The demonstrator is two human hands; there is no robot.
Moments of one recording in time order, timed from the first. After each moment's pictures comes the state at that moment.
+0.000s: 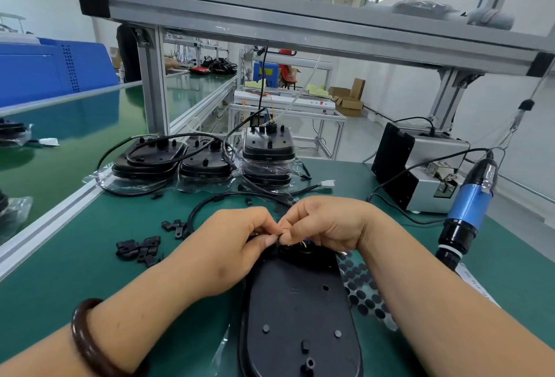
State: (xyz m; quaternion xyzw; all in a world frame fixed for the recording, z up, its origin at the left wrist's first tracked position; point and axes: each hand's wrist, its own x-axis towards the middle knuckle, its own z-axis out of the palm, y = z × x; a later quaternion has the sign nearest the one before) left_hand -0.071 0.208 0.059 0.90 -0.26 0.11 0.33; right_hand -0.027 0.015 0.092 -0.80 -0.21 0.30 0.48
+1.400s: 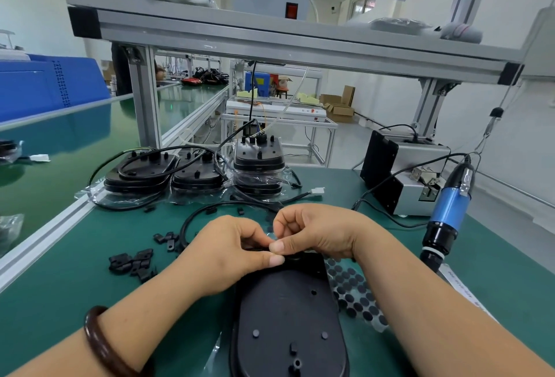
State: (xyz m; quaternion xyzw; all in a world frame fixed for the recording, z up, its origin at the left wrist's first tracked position) left_hand -0.068 0.198 0.065 0.88 -0.18 0.02 0.45; right_hand -0.027 0.000 0.088 -0.83 -0.23 0.23 0.46
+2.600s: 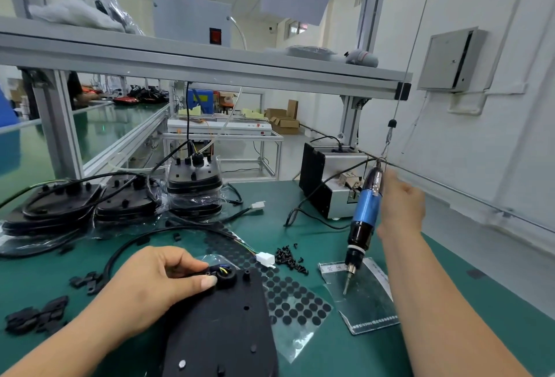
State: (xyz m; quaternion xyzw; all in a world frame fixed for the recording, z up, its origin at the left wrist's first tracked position) left_hand -0.074 0.192 0.067 0.83 -0.15 -0.02 0.53; right_hand -0.052 -0.161 0.108 -0.55 0.30 -0.43 0.66
